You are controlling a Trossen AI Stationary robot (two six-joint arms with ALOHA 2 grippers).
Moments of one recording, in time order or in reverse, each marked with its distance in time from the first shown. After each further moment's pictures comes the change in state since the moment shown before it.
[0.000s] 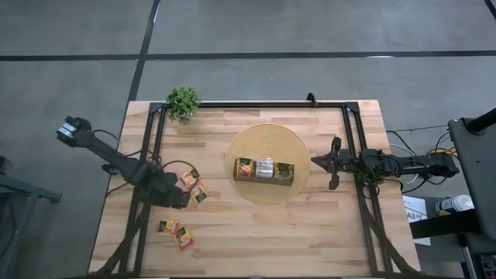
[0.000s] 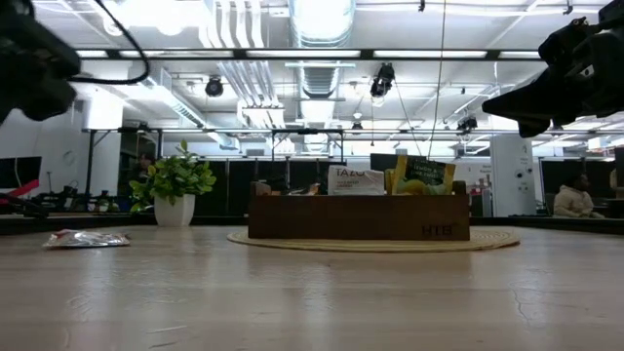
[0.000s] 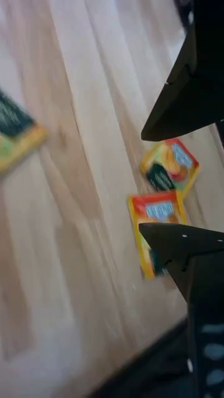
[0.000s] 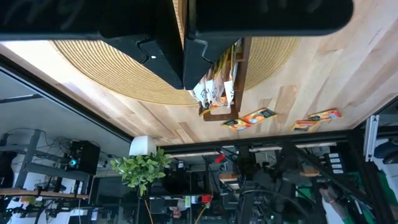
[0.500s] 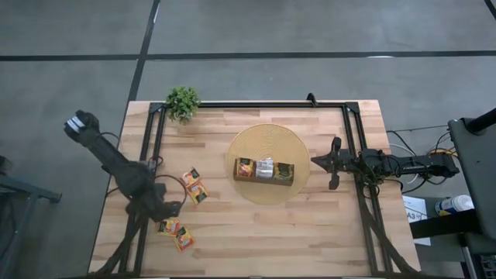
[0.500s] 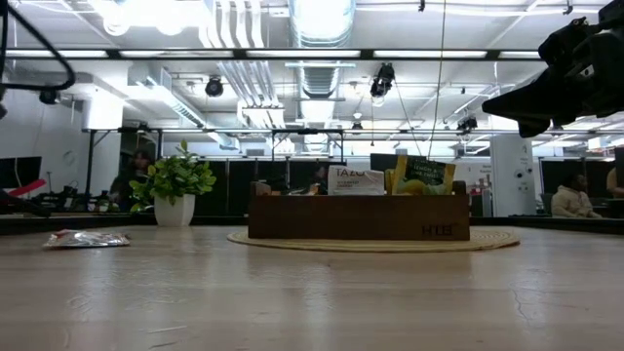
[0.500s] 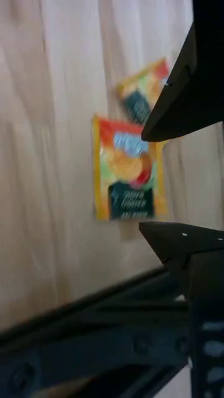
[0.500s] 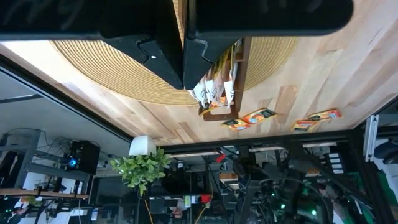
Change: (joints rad) left arm -0.268 0.018 -0.077 0.055 0.054 -0.387; right arm 0.000 0.000 0.000 0.000 0.000 0.000
